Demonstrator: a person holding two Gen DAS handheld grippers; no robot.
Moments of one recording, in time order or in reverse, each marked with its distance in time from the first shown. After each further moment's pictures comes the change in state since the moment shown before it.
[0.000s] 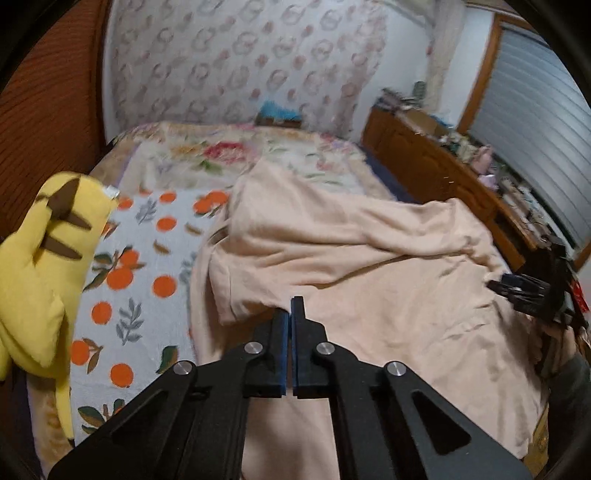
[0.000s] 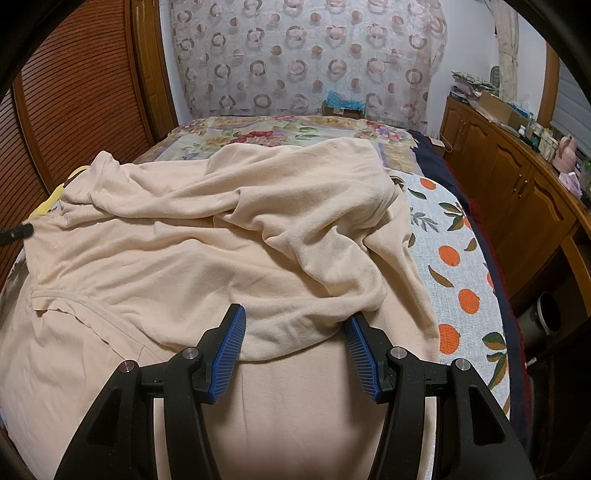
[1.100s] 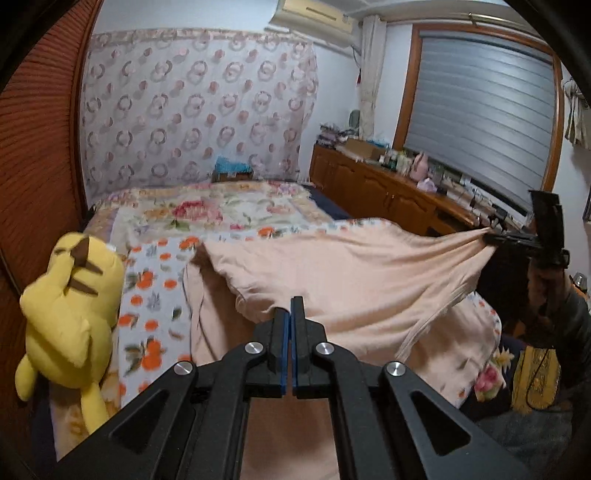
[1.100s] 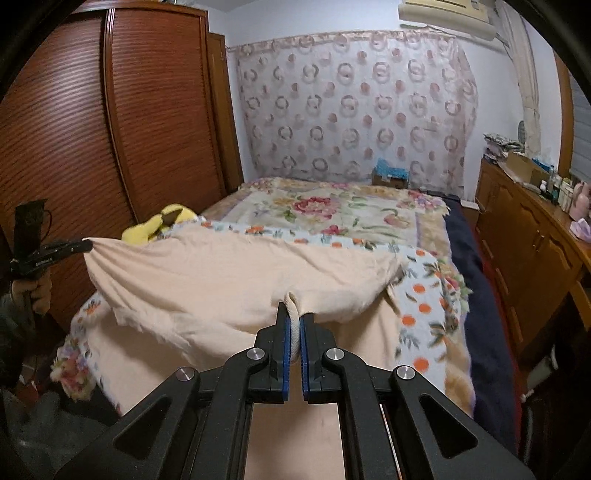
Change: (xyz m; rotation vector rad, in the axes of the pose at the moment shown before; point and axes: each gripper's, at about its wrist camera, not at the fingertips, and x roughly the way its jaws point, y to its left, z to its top) left arm -0.155 -0.033 -0.065 0.169 -0.170 -0.104; right arm -0.194 -0.031 -0.080 -0.101 -0.245 0.188
